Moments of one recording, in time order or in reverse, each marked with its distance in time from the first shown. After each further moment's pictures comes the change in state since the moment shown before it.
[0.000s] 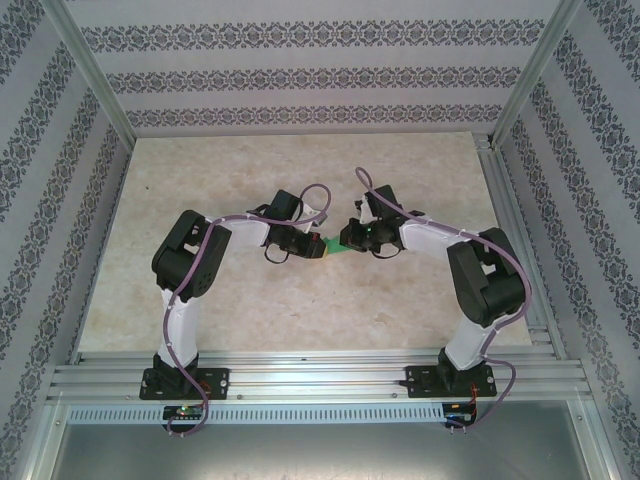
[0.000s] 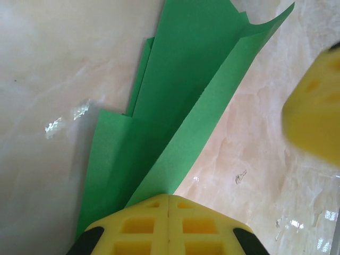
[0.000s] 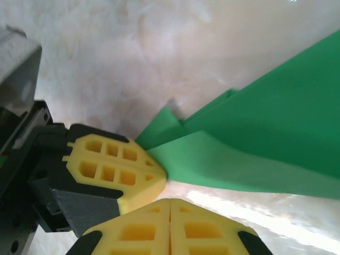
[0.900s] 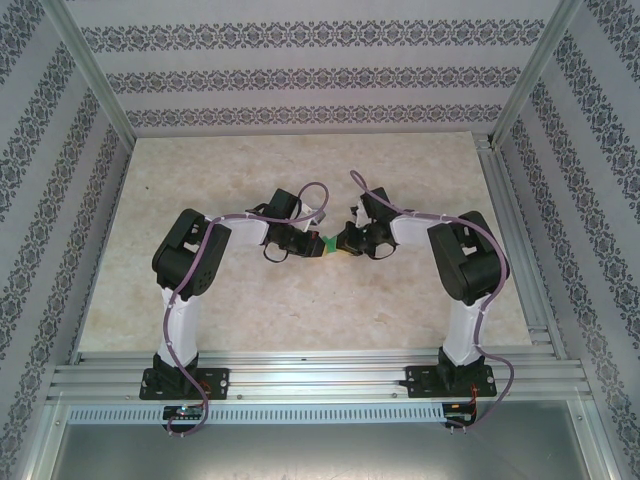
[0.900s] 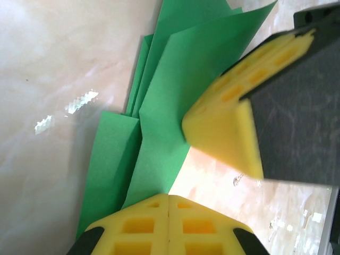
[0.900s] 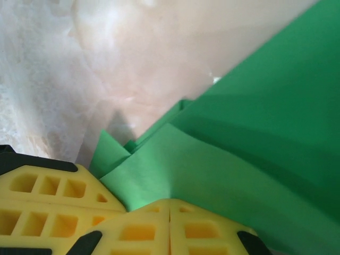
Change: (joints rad) left arm 0.016 0.014 0.008 -0.002 0.031 -0.024; right arm -0.051 0.169 0.061 0.010 -0.069 0.010
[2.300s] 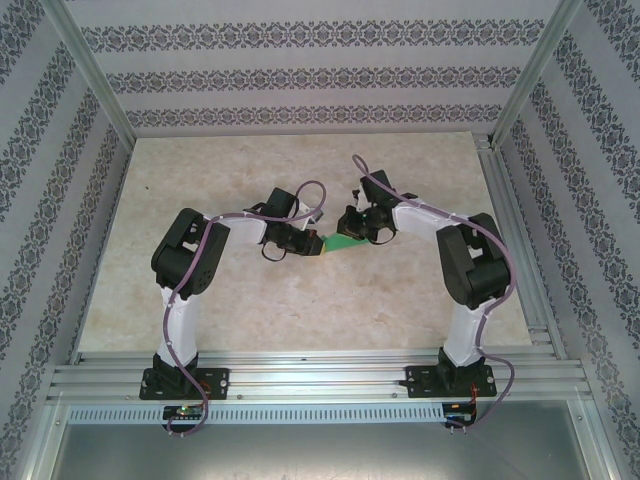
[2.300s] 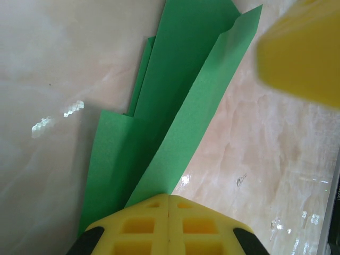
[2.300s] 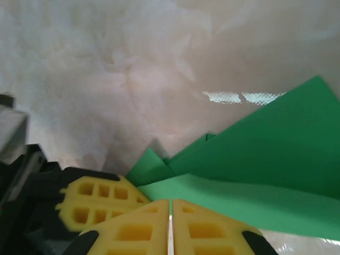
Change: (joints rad) left arm 0.015 0.002 0.000 0.005 0.010 0.000; right arm 0.014 -0.020 0.145 -0.145 0.084 -0.001
